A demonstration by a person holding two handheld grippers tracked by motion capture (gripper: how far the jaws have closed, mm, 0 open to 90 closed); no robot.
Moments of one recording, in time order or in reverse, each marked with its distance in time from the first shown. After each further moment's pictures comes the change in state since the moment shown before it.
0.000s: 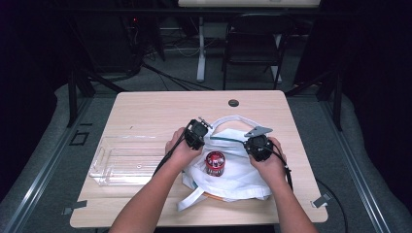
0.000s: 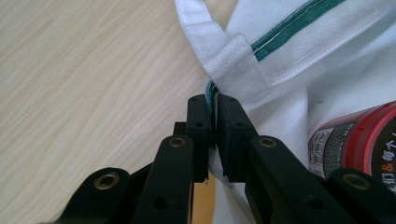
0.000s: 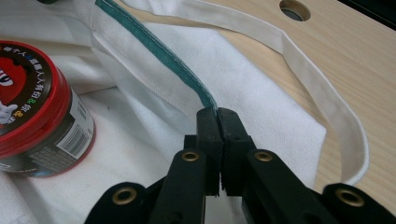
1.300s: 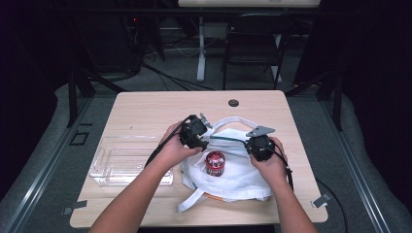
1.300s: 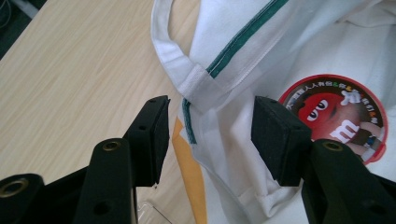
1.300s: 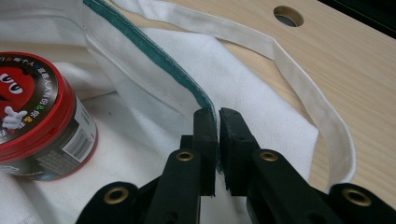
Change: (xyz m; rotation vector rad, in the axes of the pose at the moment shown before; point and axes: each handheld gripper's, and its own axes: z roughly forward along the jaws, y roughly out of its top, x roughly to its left) left arm 0.003 0.002 -0.055 -0.088 -0.107 0.192; right arm -0.001 0.000 -0.007 -0.025 -0.008 0.017
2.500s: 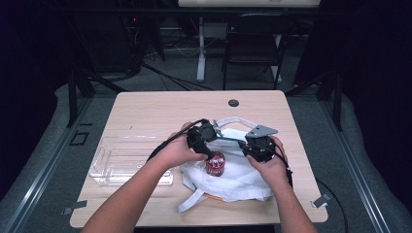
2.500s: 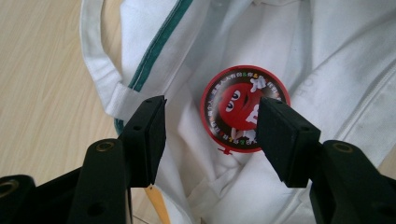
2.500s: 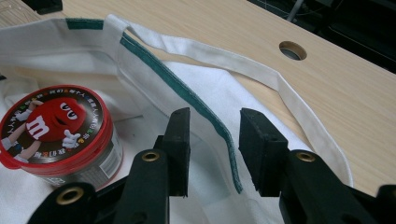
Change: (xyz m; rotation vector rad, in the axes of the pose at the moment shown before) left arm -0.026 0.019 -0.010 0.070 -0.154 0.186; right arm 0.007 0.008 -0.018 -0.101 0.038 -0.024
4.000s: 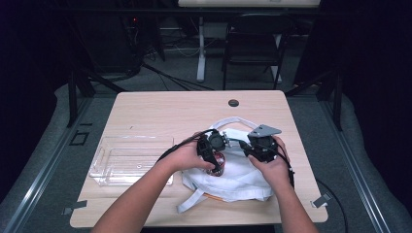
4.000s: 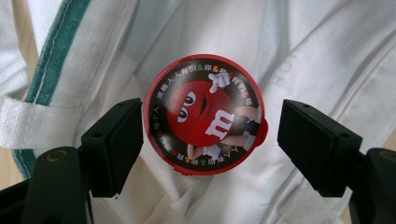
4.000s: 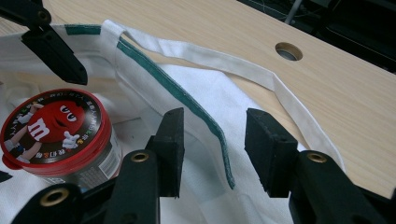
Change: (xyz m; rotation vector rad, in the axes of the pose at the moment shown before) left arm -0.013 0.007 0.042 0.122 -0.115 0.041; right arm -0.004 -0.001 -0.005 -0.014 0.001 0.018
